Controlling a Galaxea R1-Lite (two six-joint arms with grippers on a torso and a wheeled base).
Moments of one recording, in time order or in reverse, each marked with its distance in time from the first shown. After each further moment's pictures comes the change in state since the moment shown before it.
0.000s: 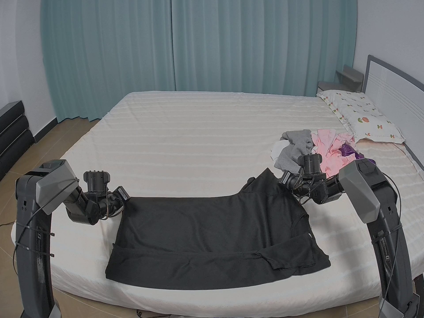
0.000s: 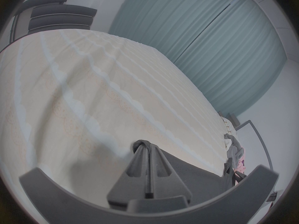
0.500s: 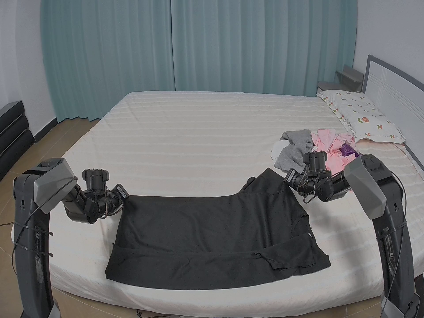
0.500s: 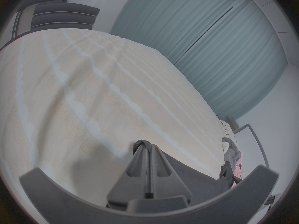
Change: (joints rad) left arm 0.001 -0.020 0.009 0.001 0.001 -0.033; right arm -0.022 -0.052 0.064 -0.002 0.003 0.012
